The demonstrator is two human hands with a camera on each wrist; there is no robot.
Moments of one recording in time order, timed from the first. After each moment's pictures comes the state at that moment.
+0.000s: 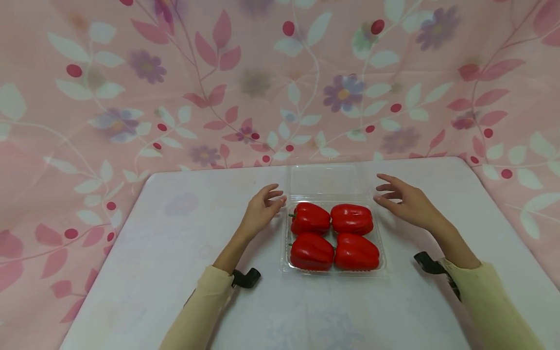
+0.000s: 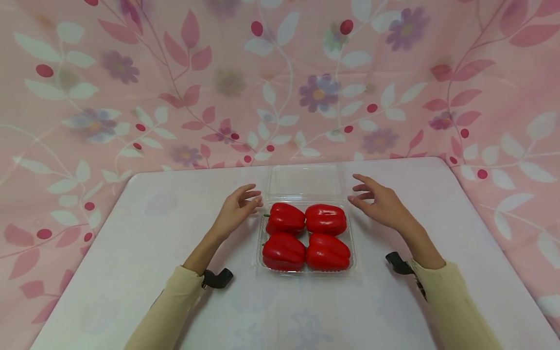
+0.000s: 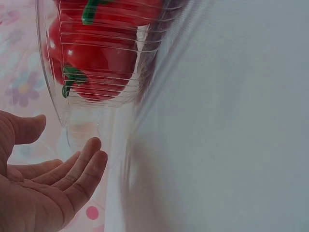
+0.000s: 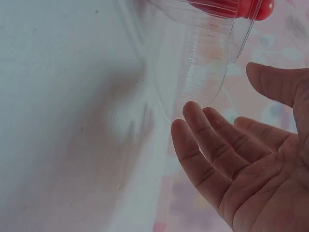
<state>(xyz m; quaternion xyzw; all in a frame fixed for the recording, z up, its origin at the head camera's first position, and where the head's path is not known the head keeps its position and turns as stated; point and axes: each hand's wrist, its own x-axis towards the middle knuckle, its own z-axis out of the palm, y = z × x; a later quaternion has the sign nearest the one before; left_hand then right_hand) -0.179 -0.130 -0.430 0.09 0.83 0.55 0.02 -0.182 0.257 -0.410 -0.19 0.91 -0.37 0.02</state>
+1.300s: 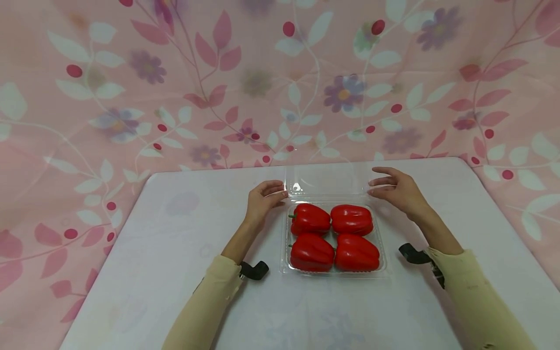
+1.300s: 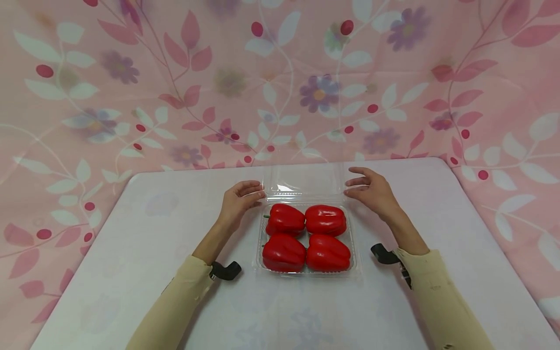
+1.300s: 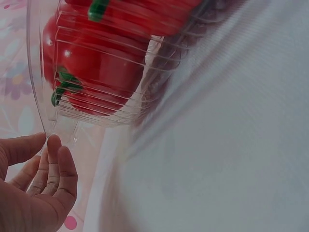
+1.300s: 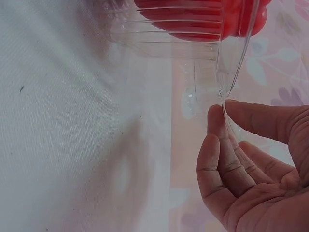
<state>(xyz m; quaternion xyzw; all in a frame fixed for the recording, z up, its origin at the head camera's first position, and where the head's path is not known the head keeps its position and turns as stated) -0.200 -0.118 -0.434 0.01 0.67 0.74 0.02 -0.205 0.238 -0.408 -0.06 0.87 -0.49 0.05</state>
